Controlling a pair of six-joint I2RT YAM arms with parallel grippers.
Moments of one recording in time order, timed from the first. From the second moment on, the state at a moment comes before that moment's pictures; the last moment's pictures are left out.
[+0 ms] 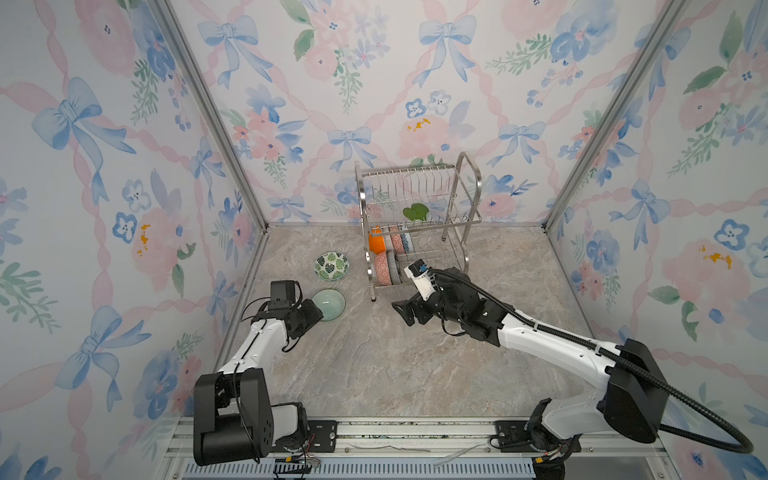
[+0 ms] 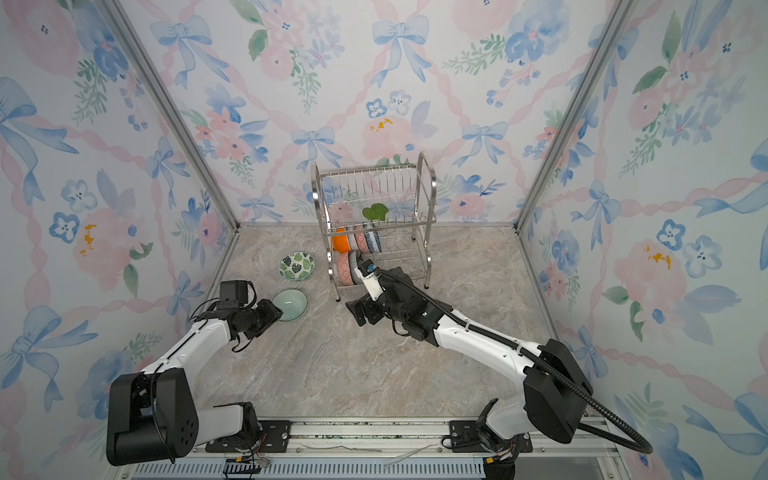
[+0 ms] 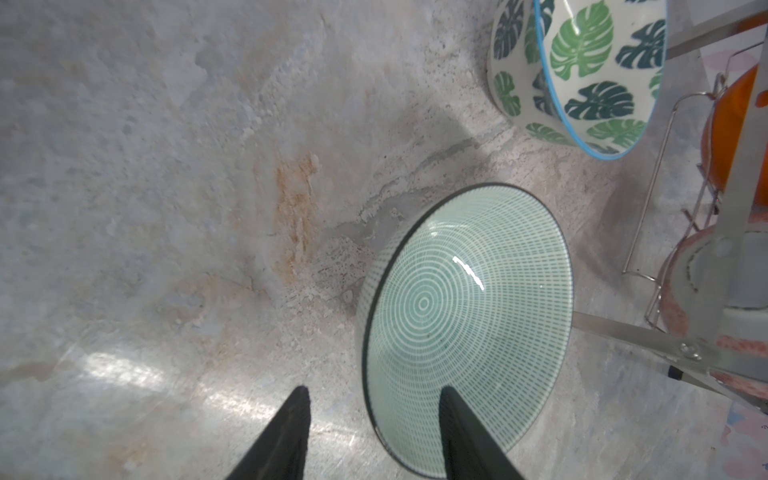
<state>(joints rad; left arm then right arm) 0.10 1.29 0.67 -0.41 0.22 -0.61 0.84 1.43 1.02 -0.11 -0.03 0.10</state>
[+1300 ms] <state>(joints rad) -0.44 1.34 0.83 -0.47 0.09 -0.59 0.72 1.25 0.85 -0.10 0.06 0.18</state>
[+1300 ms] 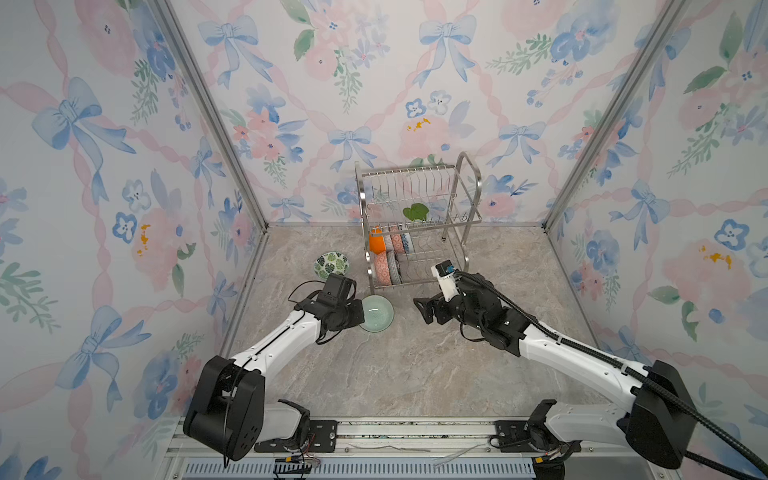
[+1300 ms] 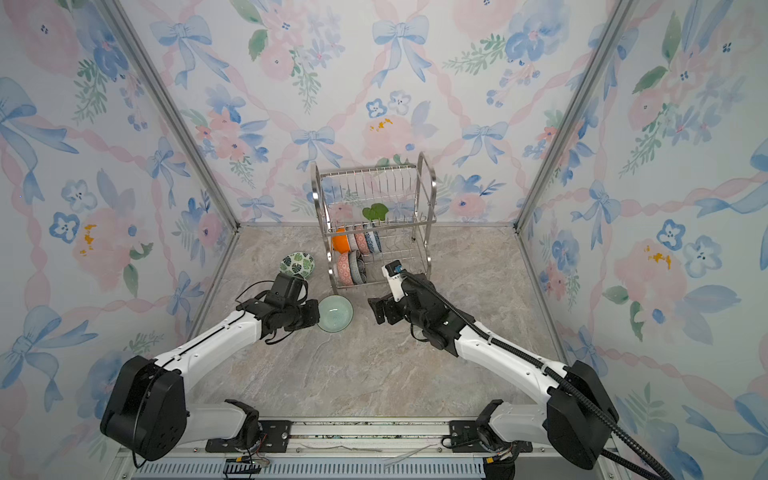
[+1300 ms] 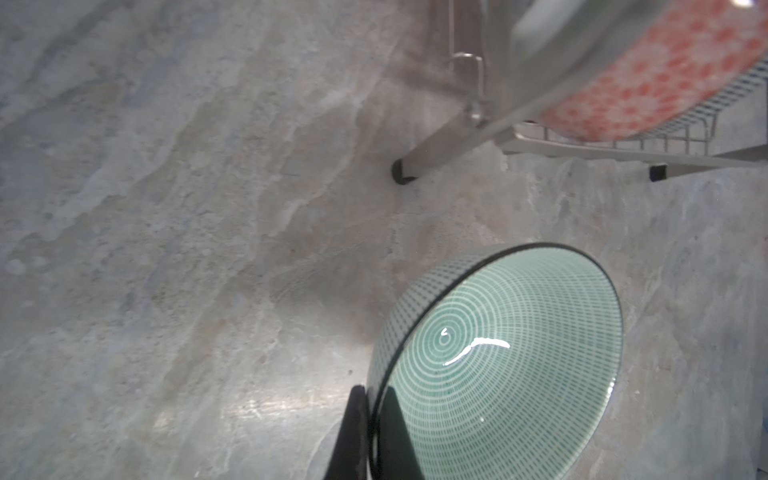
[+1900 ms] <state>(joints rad) -0.71 1.69 1.09 -0.48 0.04 -0.59 0.67 1.19 0.80 -0.16 0.07 0.20</state>
